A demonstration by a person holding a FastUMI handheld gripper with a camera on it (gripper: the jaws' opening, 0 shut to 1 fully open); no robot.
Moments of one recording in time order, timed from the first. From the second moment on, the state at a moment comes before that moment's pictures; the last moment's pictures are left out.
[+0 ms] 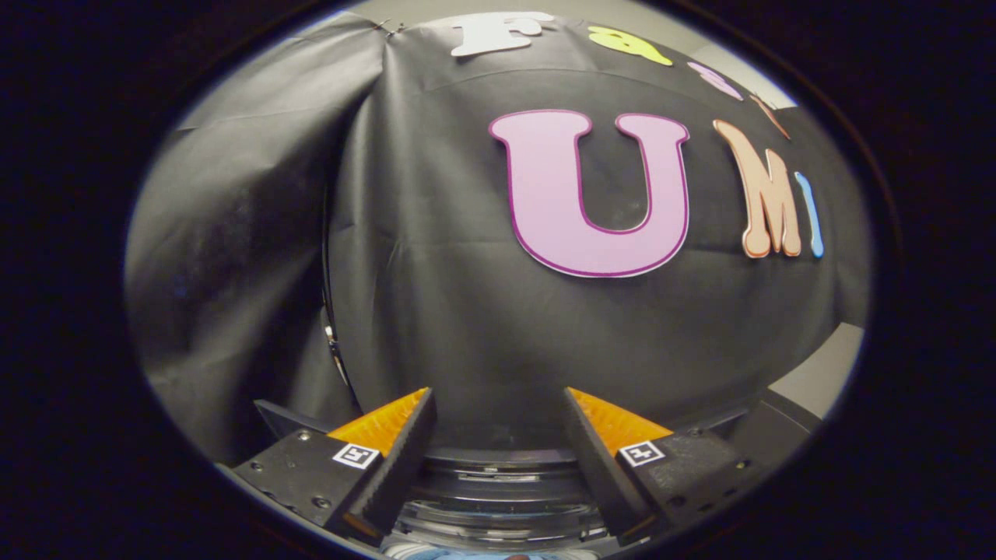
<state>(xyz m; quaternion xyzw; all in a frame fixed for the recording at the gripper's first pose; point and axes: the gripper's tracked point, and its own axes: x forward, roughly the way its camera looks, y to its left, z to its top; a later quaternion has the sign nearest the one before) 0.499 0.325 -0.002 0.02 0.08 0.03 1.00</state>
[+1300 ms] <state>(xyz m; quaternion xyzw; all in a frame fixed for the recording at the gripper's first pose) 0.462 0.320 0.001 0.02 0.07 0.01 1.00</state>
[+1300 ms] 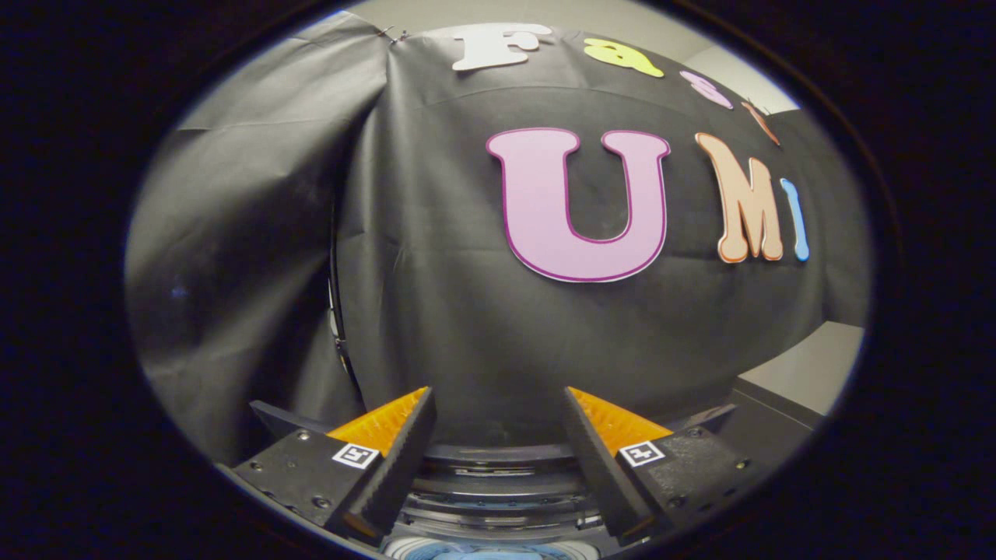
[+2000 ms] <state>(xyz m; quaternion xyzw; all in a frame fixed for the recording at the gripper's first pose) 0.436 0.322 0.003 0.02 0.06 0.02 1.00</state>
